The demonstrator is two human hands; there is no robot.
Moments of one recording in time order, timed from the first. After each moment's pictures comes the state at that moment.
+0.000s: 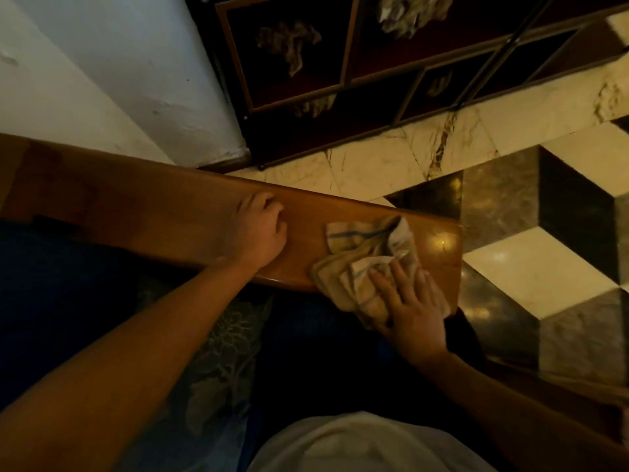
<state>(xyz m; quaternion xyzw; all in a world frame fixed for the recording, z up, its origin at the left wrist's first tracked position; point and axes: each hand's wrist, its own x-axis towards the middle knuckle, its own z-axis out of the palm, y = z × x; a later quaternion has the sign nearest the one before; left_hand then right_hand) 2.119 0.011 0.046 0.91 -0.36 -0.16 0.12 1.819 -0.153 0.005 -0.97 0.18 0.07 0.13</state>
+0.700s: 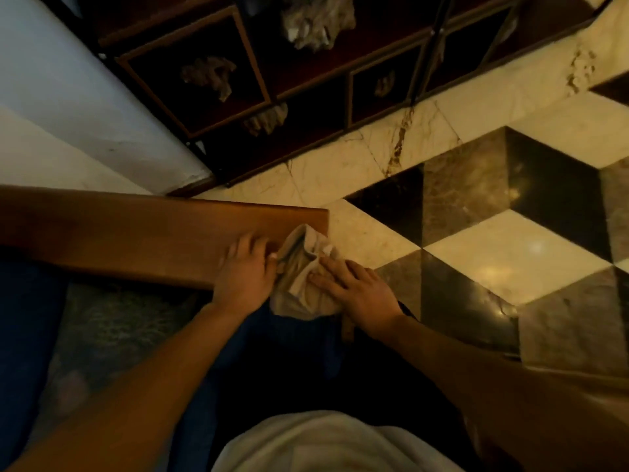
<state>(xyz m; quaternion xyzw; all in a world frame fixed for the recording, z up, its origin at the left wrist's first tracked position) 1.910 -0.120 0.072 0.93 -0.33 -0.14 0.06 1.733 -0.302 0.008 -0.97 0.03 0.14 0.20</state>
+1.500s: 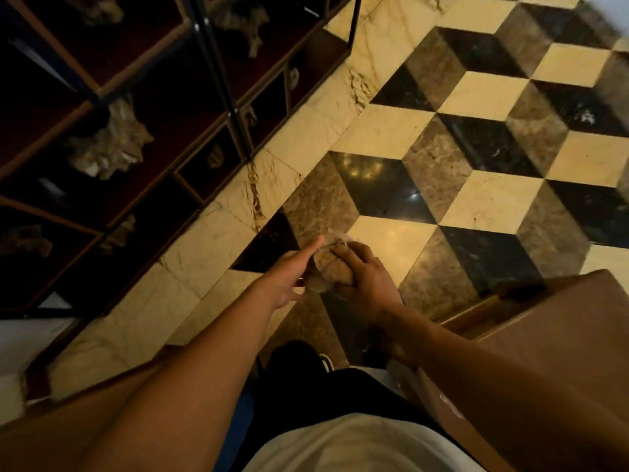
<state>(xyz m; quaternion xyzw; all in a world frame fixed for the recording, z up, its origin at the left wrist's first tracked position) 1.816 -0.515 0.169 0.66 -0.08 -0.69 0.26 1.616 -0.554 0.156 -0.82 0.45 0.00 0.35</state>
